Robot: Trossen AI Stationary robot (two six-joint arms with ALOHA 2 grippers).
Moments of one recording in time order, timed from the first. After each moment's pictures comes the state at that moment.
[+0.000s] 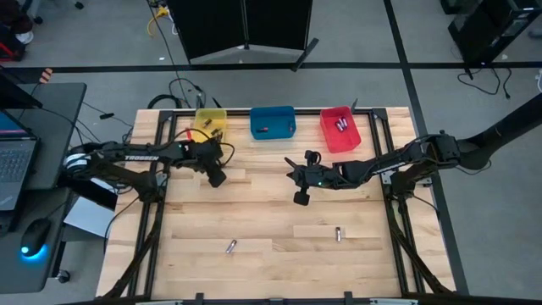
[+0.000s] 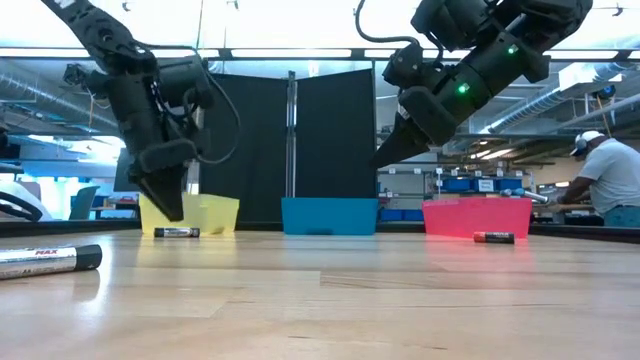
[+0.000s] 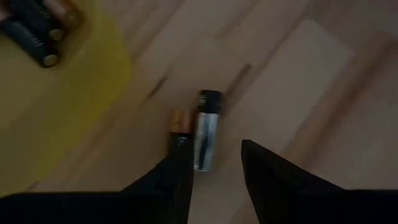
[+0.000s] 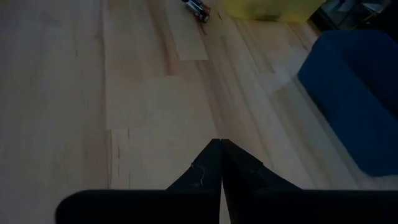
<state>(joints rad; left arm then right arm) 0.37 1.24 0.55 -0.45 -0.10 -0.29 0.05 1.54 0.74 0.13 0.36 0.06</state>
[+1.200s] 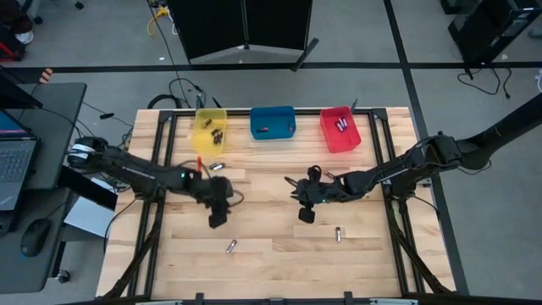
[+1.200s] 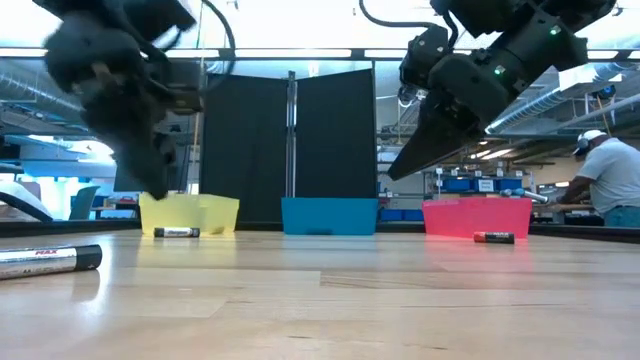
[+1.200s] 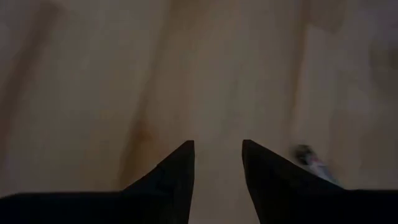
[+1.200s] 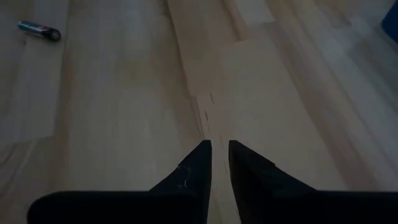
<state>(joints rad) -0.18 1.26 0.61 -0.32 0.06 -0.53 0.19 1.54 0.74 0.03 0.30 0.32</state>
